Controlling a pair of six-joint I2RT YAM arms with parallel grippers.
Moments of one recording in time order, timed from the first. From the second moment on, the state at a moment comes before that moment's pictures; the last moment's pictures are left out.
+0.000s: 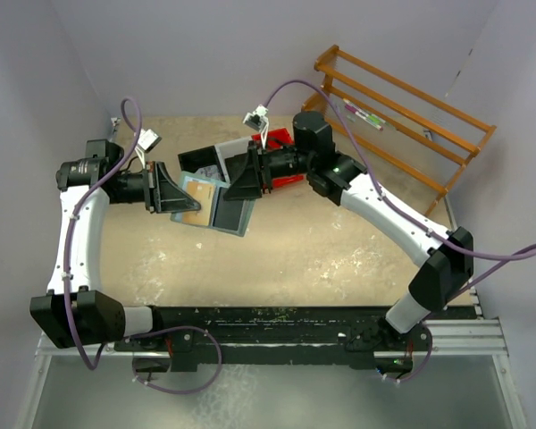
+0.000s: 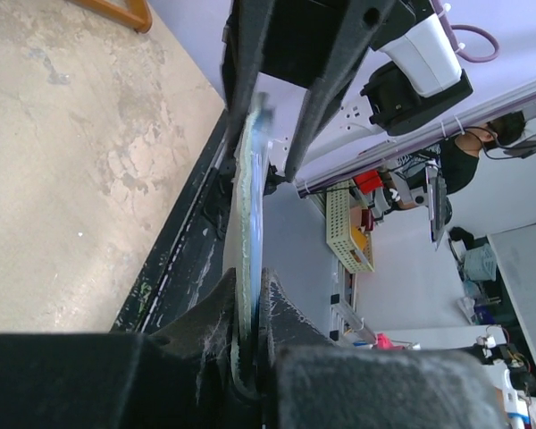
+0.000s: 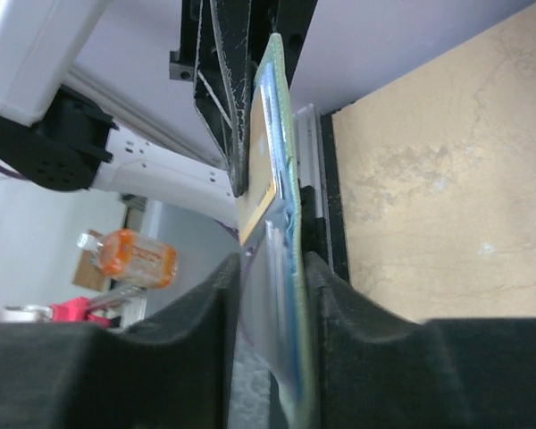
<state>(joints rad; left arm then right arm) 0.14 1.31 1.41 -1.39 1.51 0.37 0.70 1.61 1.55 -0.12 -0.94 0.52</state>
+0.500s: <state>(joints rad) 0.14 1.31 1.41 -1.41 1.51 0.38 0.66 1.40 1.50 -0.22 -0.43 0.47</state>
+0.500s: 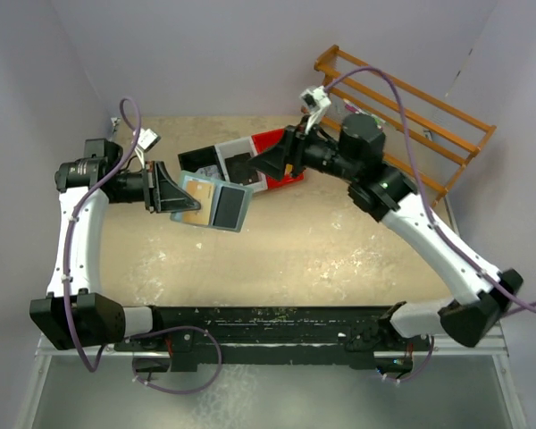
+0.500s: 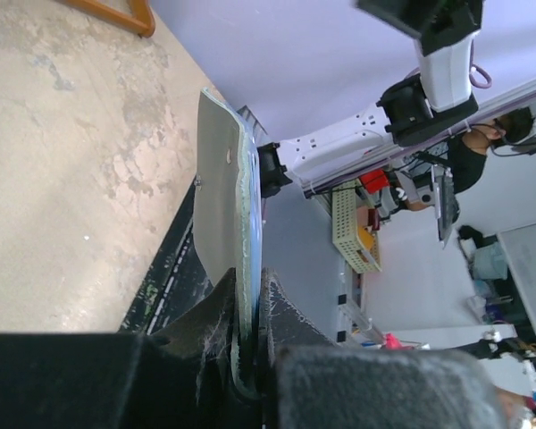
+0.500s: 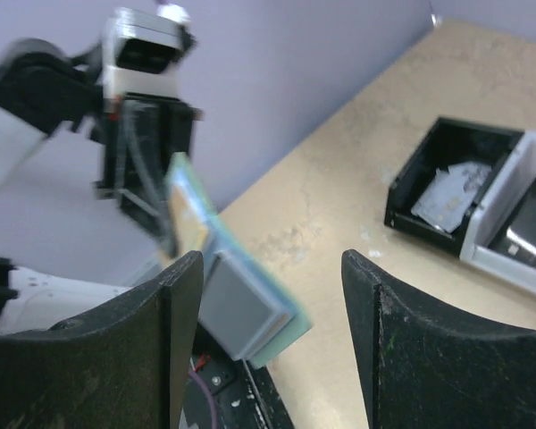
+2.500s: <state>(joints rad) 0.17 1.24 1.32 -1.08 1.47 0.11 0.83 1.65 1.28 0.39 -0.74 0.96</state>
